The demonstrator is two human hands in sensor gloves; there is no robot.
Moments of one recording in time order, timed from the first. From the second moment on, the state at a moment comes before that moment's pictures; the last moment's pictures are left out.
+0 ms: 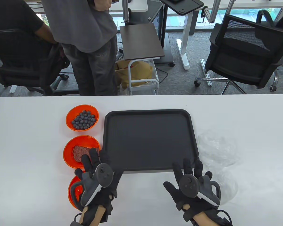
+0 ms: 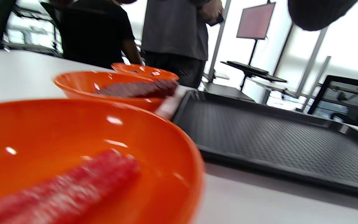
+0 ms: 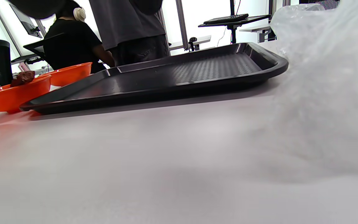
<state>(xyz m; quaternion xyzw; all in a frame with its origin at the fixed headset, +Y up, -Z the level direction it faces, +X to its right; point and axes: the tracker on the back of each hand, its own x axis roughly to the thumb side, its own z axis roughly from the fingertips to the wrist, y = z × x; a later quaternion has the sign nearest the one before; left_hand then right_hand) -0.193 -0.671 -0.228 -0.01 0.12 0.08 0.99 0.157 -0.724 -0.225 0.10 0.10 0.98 0.11</state>
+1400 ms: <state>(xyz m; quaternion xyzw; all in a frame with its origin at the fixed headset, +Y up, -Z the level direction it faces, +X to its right) -0.273 -0.716 -0.224 -0.10 0.21 0.21 0.95 0.168 -0.720 -0.228 0.08 0.09 0.98 0.13</state>
